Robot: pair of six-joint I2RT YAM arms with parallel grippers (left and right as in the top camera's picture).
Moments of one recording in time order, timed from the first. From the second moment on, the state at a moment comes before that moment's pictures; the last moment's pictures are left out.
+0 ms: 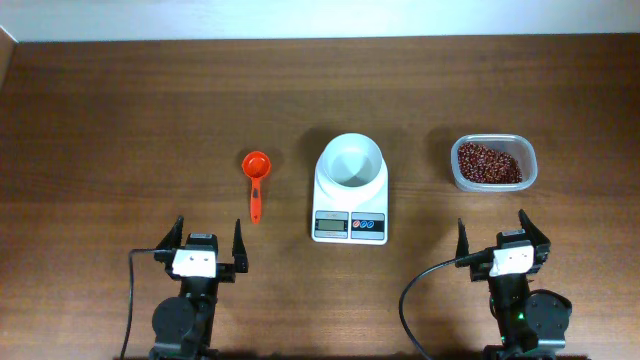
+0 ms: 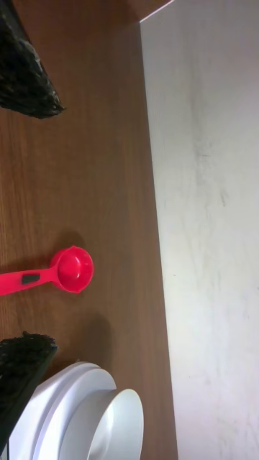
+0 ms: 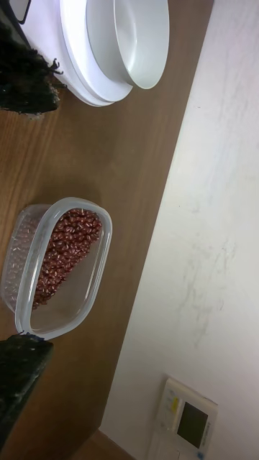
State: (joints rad) left arm -0.10 0.01 0.01 -0.07 -0.08 0.09; right arm -0.04 0.01 0.01 -0.06 -0.11 -0.24
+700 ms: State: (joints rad) left arm -0.10 0.58 0.85 -0.58 0.08 -0.03; right arm -0.04 0.02 0.01 -0.06 -0.11 -0.24
